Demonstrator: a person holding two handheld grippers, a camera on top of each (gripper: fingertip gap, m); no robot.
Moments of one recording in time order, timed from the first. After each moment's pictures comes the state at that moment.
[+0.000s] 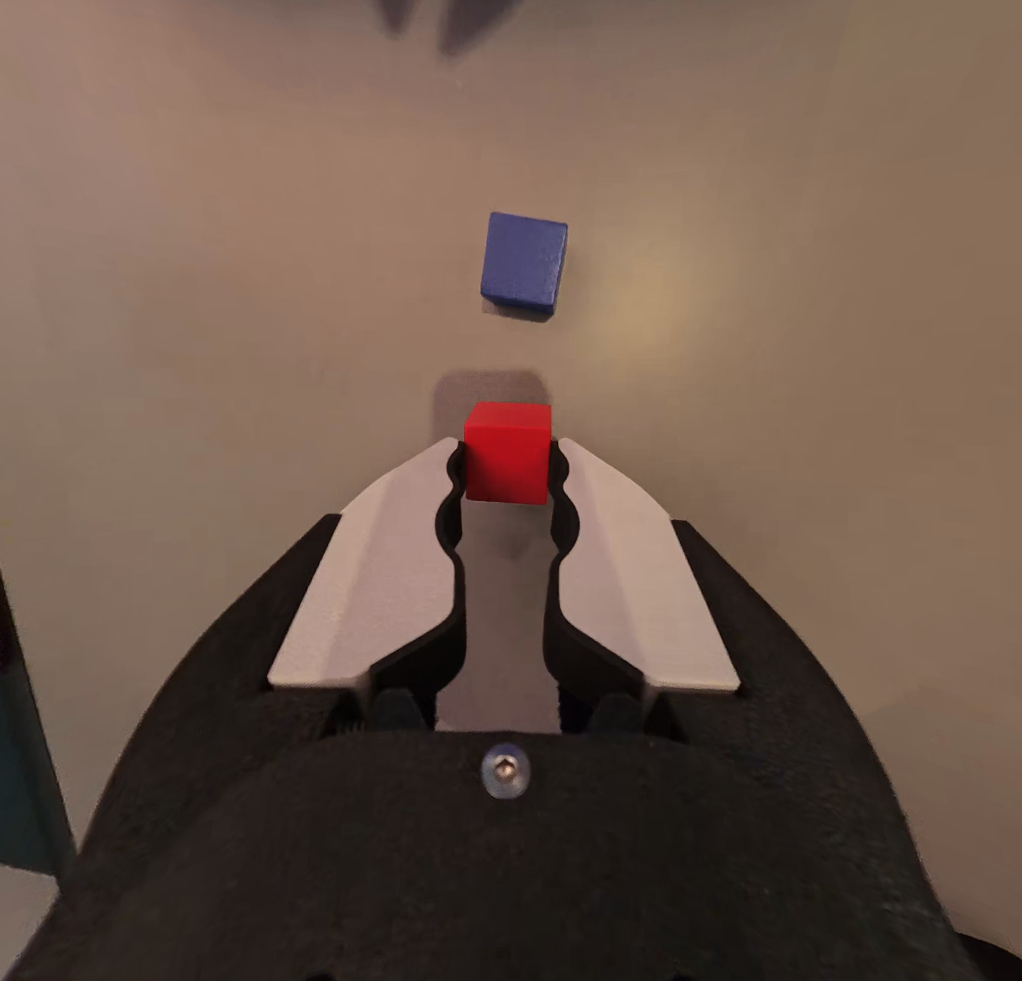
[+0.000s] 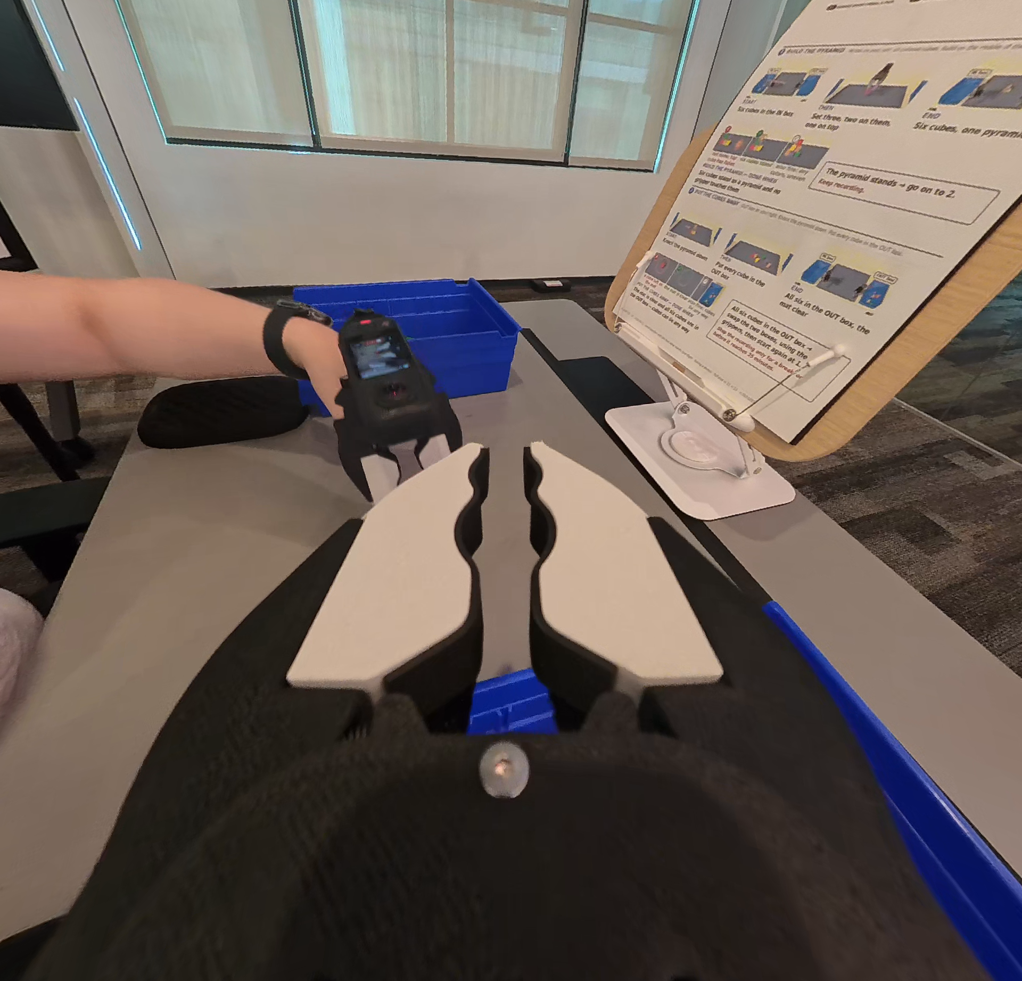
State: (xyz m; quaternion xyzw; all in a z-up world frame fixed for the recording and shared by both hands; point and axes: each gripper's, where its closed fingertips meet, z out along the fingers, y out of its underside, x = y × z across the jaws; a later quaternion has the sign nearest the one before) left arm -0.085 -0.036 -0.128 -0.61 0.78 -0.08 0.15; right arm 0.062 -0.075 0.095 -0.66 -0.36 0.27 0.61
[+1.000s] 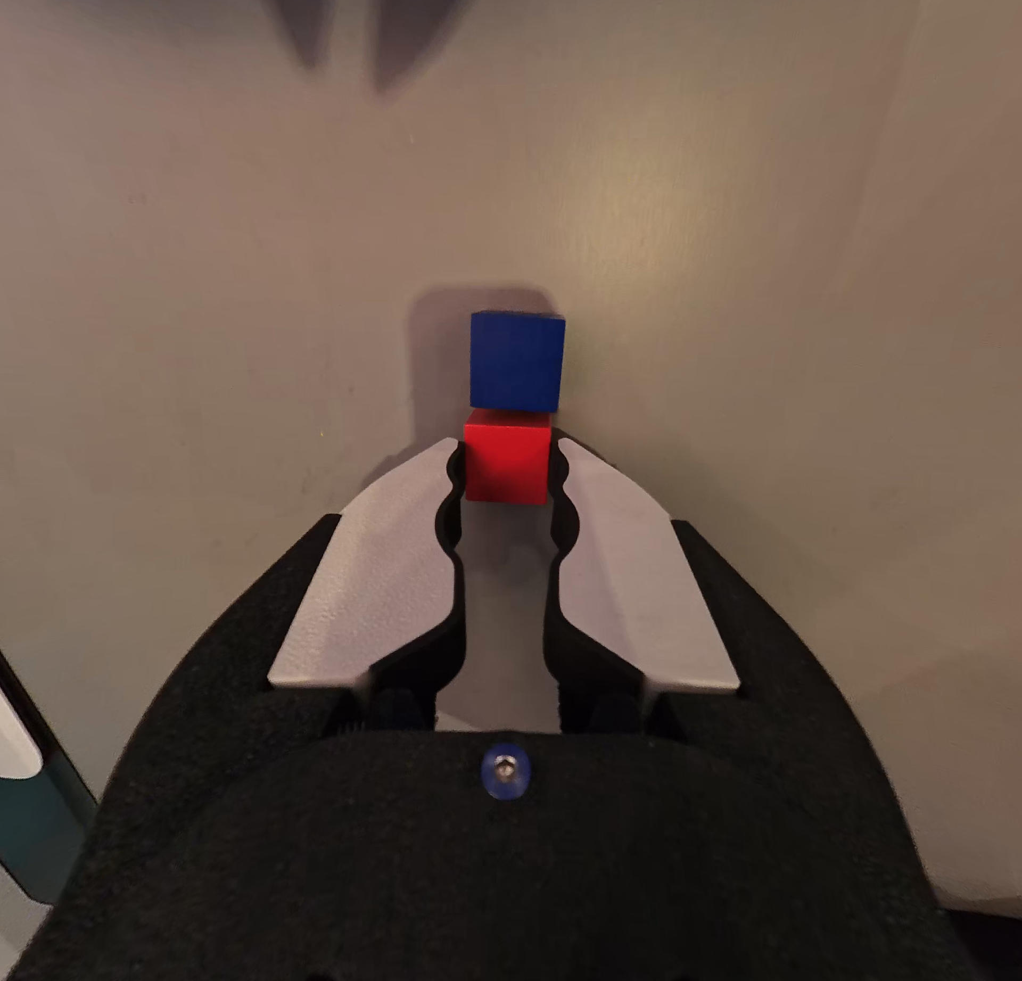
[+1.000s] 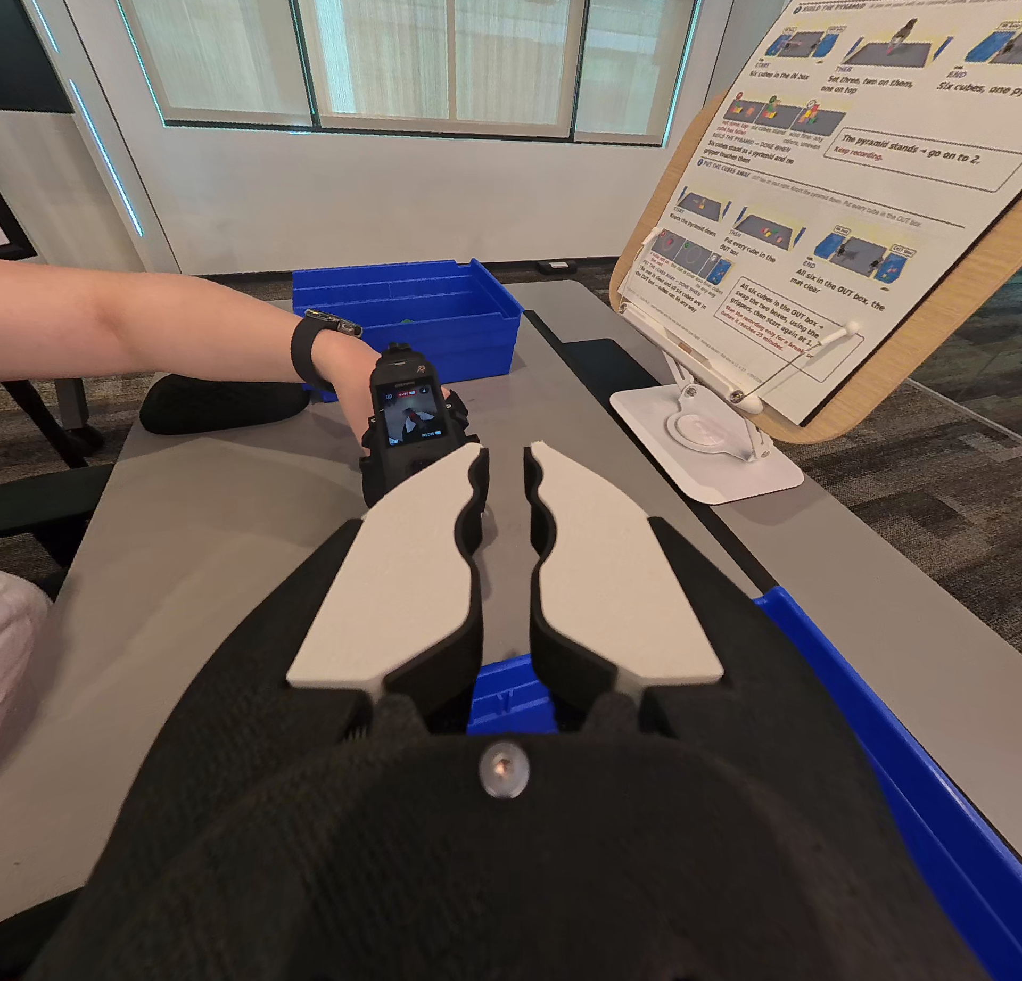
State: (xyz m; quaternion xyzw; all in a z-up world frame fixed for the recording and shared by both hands) left arm -0.056 -0.038 -0.154 -0.57 0.81 -0.04 0.09; right arm 0.064 -0.072 0.088 -0.67 -0.36 0.27 0.59
